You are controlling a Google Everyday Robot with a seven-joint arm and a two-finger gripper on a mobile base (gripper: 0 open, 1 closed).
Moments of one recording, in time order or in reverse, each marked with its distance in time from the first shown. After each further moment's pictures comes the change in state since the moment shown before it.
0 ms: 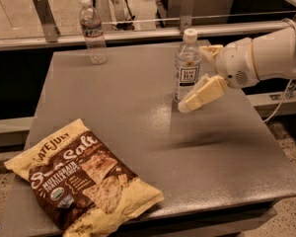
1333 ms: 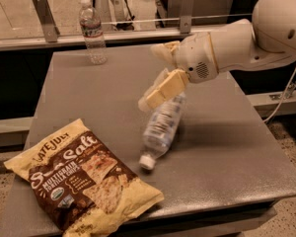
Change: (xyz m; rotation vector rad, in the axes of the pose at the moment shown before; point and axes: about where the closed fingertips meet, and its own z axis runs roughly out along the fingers) arm -0.072 0.052 0.055 -0.216 -0.119 -0.003
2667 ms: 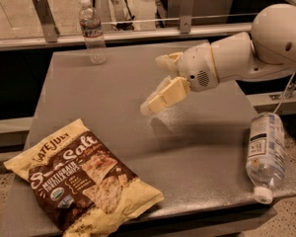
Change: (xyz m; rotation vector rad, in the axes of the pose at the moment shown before) arm 0.024 -0.002 0.006 0.003 0.001 0.104
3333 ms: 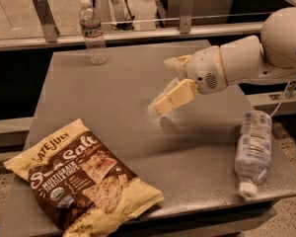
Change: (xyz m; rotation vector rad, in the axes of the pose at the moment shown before) arm 0.012 -0.004 -0.014 0.037 0.010 0.041
